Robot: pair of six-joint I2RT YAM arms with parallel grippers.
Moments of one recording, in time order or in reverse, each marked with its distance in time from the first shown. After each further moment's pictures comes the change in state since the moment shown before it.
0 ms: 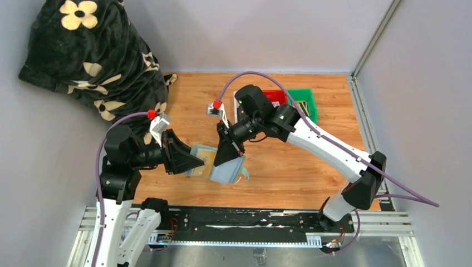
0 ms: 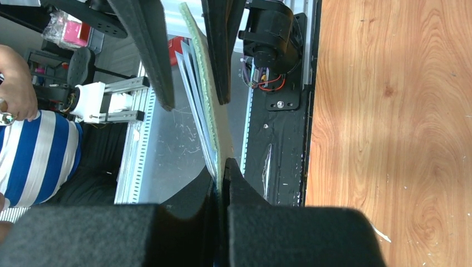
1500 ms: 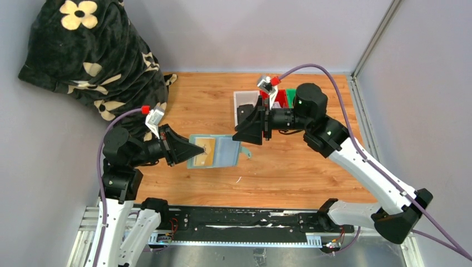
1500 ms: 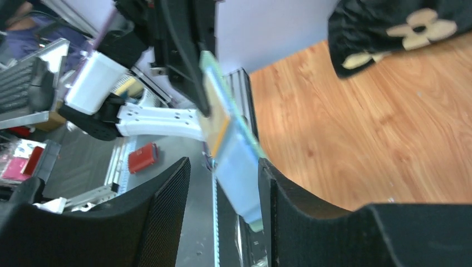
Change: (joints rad) left arm 0.000 -0.019 -0.054 0.182 -0.124 -0.214; right arm -0.199 -0.359 -0.289 0.429 0.168 0.274
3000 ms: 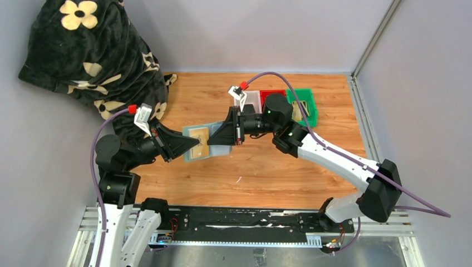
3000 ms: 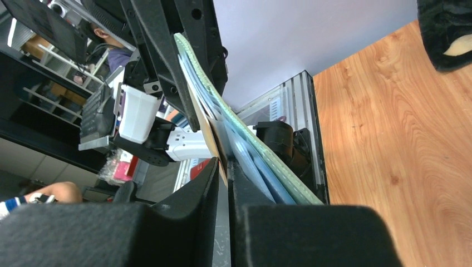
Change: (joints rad) left arm 0.022 -0.038 -0.017 0.147 -0.106 -0.160; right arm 0.148 0.188 -0.141 0.535 -0.016 0.414
